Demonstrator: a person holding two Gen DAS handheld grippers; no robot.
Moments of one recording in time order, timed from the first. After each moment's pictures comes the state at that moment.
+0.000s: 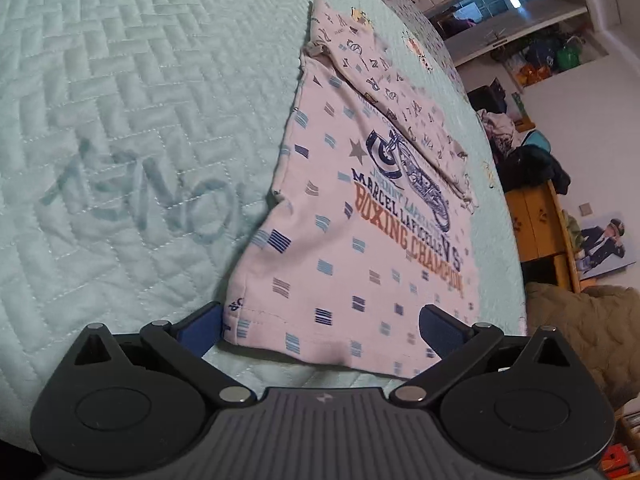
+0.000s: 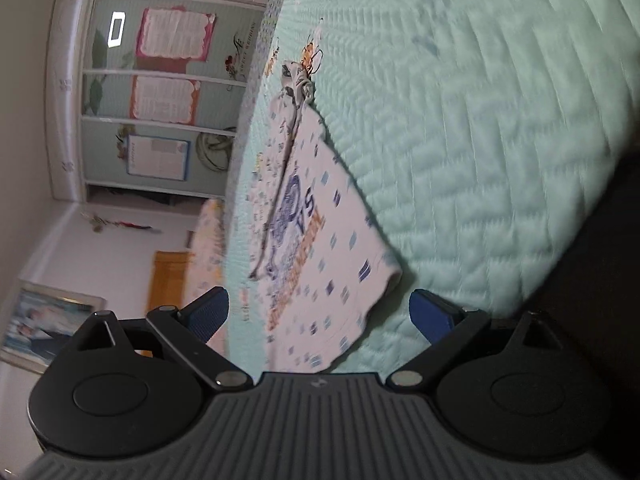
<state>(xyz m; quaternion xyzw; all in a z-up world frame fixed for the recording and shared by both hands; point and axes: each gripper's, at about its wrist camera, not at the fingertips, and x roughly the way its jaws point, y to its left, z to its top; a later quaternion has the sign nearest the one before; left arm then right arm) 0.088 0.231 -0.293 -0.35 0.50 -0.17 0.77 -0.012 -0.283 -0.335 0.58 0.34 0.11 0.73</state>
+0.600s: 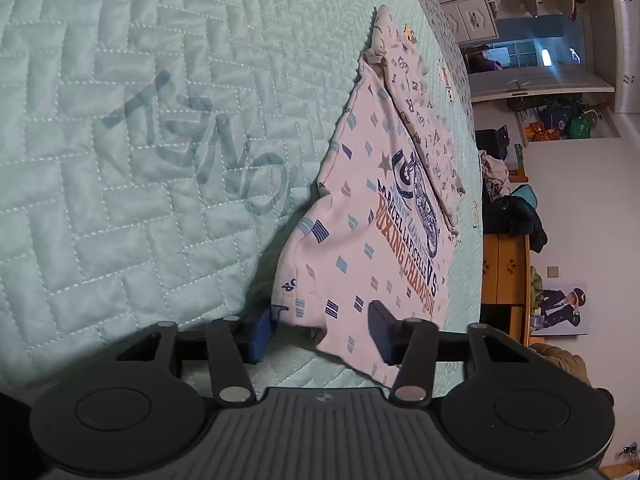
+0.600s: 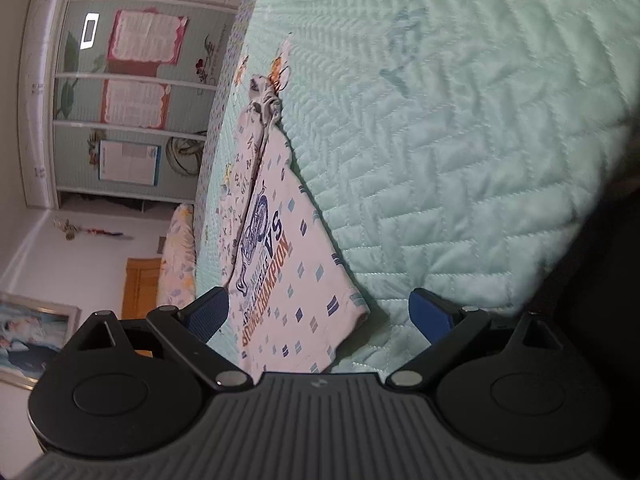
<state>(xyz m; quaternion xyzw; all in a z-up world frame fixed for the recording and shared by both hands) 0.076 0.264 -0.319 -0.47 0.51 -0.15 0.71 0.004 -0.304 -0.346 0.58 0.36 0.07 0.72</state>
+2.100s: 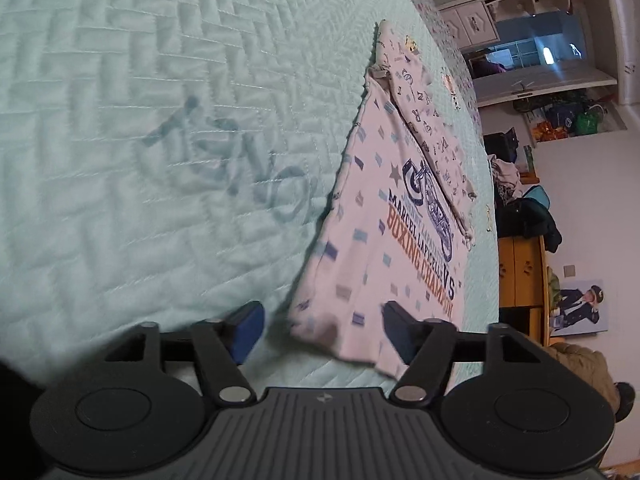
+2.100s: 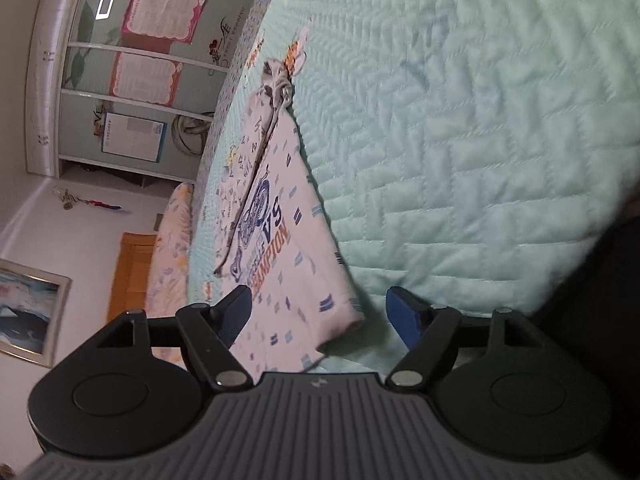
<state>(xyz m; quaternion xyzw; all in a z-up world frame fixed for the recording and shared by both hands) 0.067 0.279 -0.313 -0.44 0.50 -0.13 0.73 0.018 -0.290 -0.346 0.55 0.37 0.10 0.74</state>
